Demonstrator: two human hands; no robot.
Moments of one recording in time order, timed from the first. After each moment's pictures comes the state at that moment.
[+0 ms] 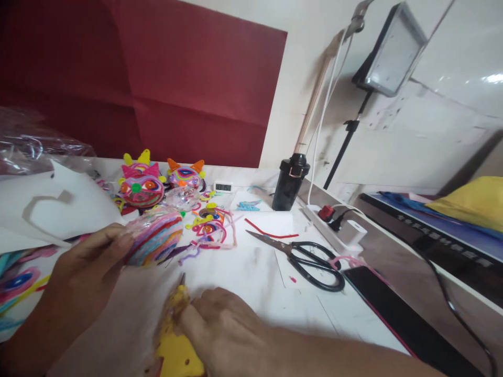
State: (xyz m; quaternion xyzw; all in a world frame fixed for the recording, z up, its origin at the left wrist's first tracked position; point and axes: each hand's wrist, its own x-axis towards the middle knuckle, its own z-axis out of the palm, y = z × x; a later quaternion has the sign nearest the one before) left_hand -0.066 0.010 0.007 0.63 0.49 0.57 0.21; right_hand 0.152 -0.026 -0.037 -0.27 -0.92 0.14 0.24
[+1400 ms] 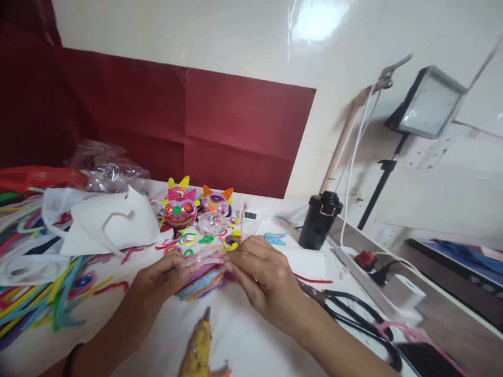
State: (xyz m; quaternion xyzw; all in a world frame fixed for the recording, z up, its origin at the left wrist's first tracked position) left_hand -0.058 0.005 0.003 0.60 0.45 0.56 0.36; right_hand 0.149 0.031 0.049 -0.17 -0.88 -0.01 0.44
